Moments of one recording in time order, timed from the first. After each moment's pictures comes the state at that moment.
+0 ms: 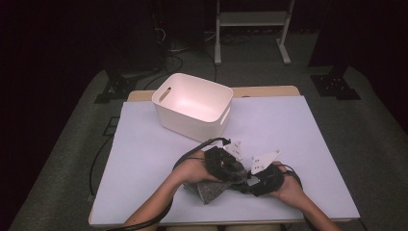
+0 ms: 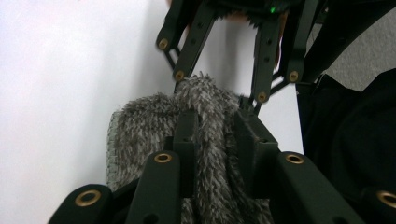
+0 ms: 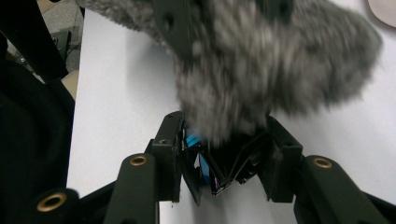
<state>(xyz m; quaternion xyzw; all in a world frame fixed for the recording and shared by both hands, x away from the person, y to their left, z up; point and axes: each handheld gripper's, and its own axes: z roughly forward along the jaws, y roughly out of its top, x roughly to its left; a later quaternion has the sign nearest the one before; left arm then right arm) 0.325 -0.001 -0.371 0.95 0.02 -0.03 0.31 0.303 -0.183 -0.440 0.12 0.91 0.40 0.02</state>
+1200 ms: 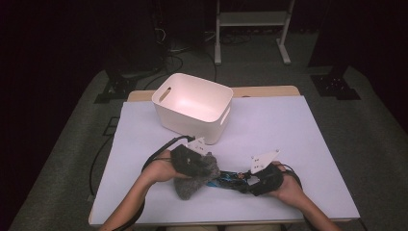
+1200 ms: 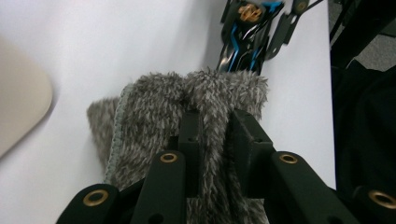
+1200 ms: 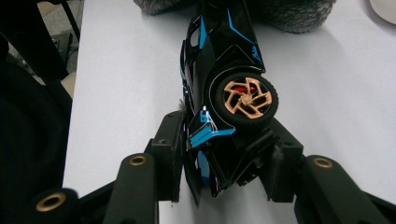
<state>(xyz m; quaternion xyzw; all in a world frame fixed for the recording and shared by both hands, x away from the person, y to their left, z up) 0.331 0.085 -0.370 0.94 0.08 0.00 0.32 0.306 -0.182 -0.442 0.12 0.91 0.40 0.01</state>
